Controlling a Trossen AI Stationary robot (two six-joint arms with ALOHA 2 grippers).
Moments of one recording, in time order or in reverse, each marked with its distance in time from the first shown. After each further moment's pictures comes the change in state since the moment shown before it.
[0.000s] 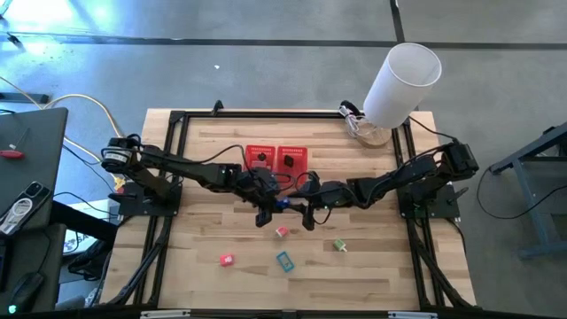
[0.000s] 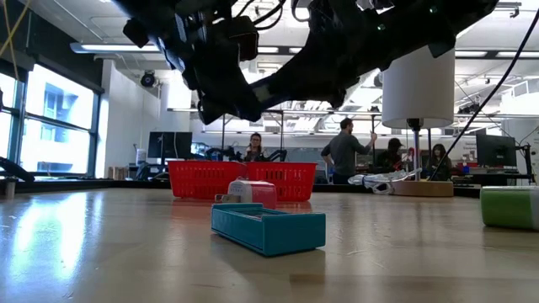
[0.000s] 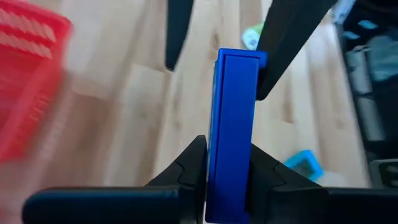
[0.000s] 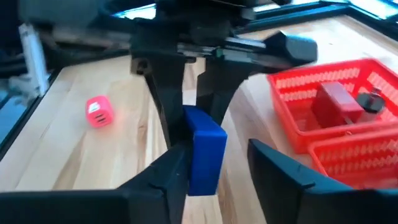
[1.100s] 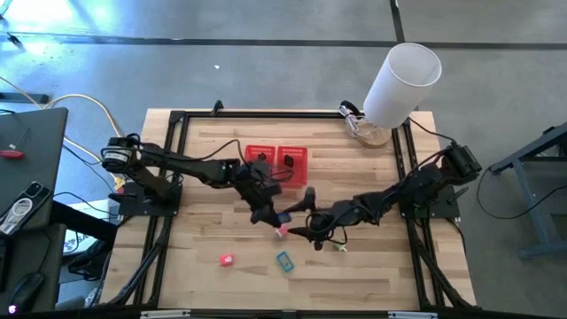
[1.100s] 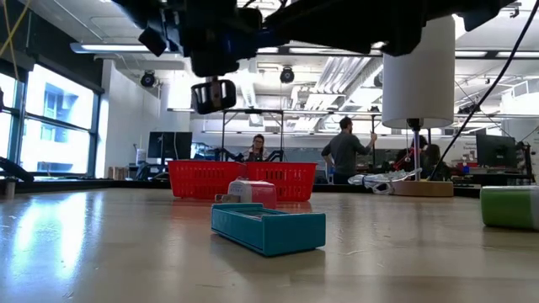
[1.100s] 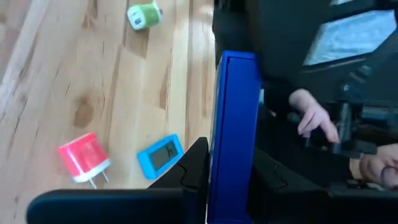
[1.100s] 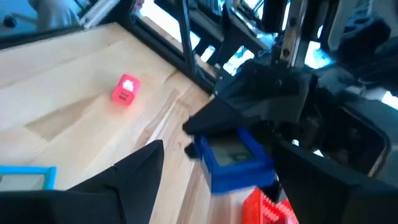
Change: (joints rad) left arm 0.044 -0.002 0.001 0.155 0.480 -0.348; right arm 0.189 -0.004 0.000 0.166 0.089 -0.816
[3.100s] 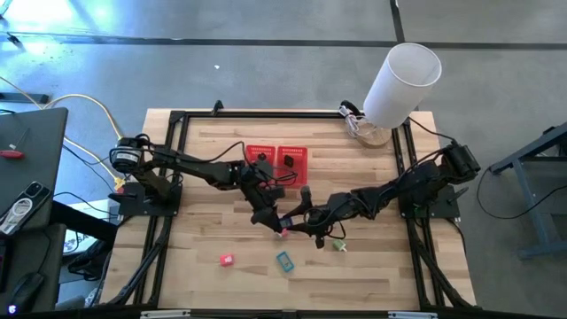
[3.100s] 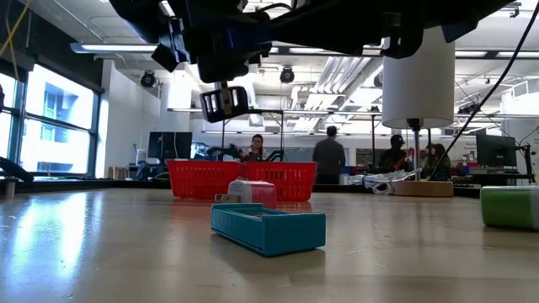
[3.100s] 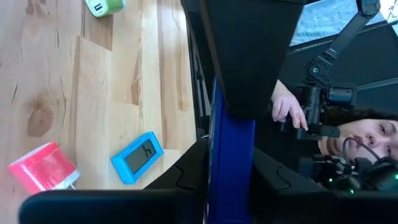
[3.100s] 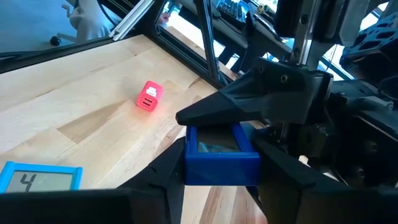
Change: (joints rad) left arm 0.021 0.087 -0.001 0.139 0.155 -0.008; right arm -0.060 0.004 0.001 -0.017 -0.189 0.035
